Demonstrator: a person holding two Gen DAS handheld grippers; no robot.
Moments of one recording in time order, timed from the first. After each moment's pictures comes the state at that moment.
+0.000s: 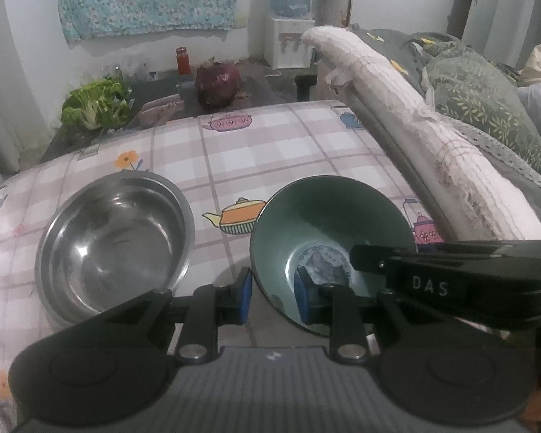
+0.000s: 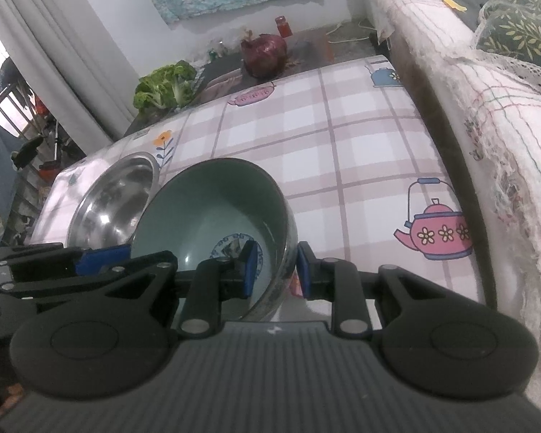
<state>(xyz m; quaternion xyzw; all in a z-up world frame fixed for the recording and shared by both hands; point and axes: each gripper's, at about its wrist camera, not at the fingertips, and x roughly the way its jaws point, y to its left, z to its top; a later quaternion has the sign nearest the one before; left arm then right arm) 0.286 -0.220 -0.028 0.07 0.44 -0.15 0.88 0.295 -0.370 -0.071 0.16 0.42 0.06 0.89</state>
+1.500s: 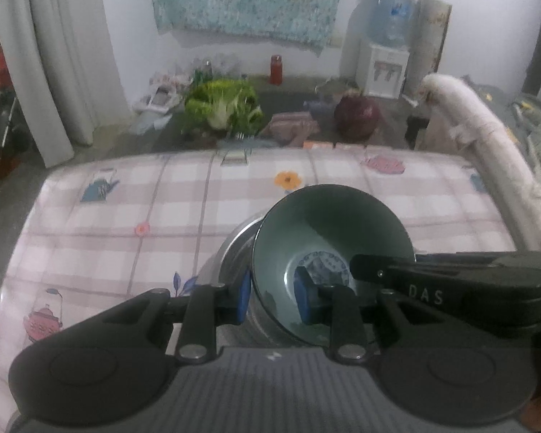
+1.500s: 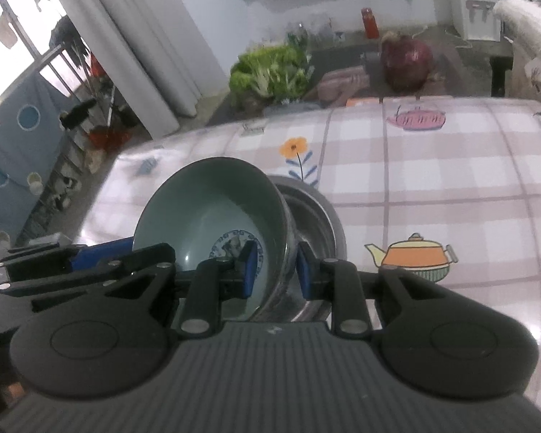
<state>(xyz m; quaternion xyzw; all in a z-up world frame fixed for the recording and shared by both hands) 0.339 -0.077 -0.005 0.02 0.43 -0.03 0.90 0.388 -0.215 -0.047 0.11 0.43 0.17 0.88</state>
